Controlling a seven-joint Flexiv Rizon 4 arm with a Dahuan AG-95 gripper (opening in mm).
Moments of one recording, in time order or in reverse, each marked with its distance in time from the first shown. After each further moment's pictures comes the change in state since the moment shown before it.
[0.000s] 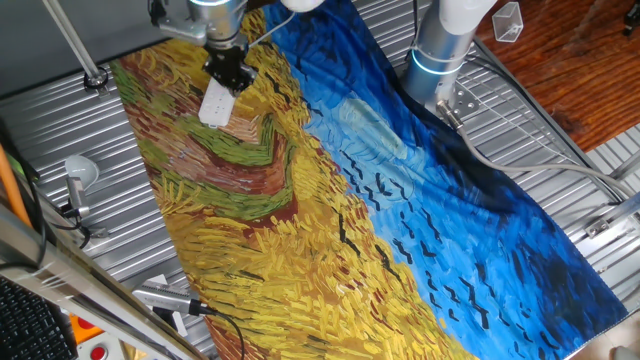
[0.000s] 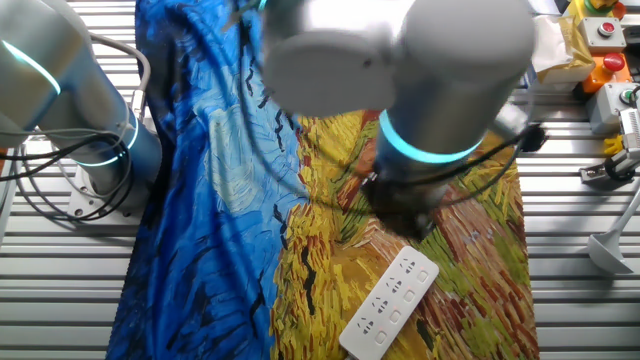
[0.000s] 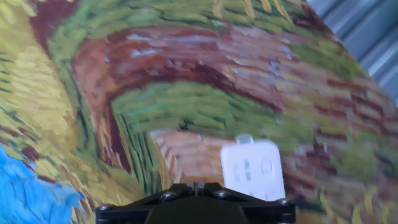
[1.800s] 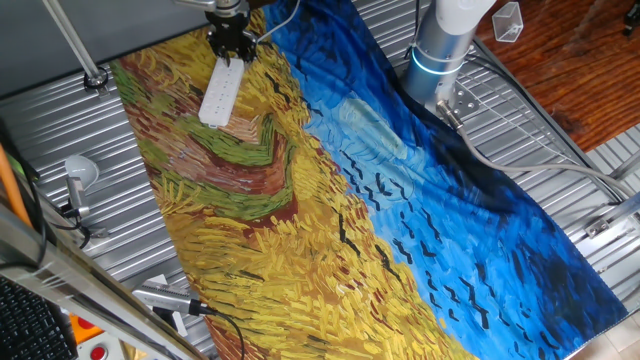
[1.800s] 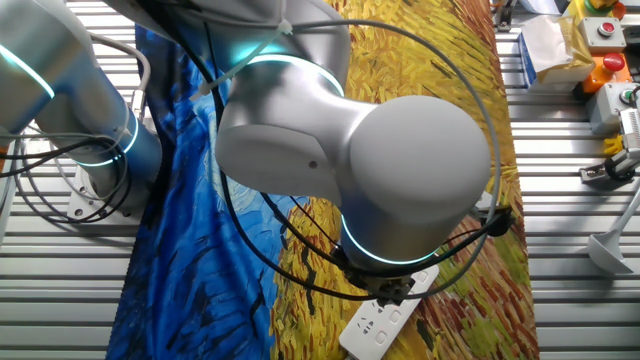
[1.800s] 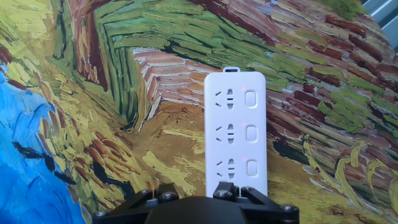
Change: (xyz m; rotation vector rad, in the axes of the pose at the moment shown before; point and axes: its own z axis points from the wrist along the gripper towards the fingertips) arm 0.068 -0.031 0.022 -0.015 -0.014 -0.146
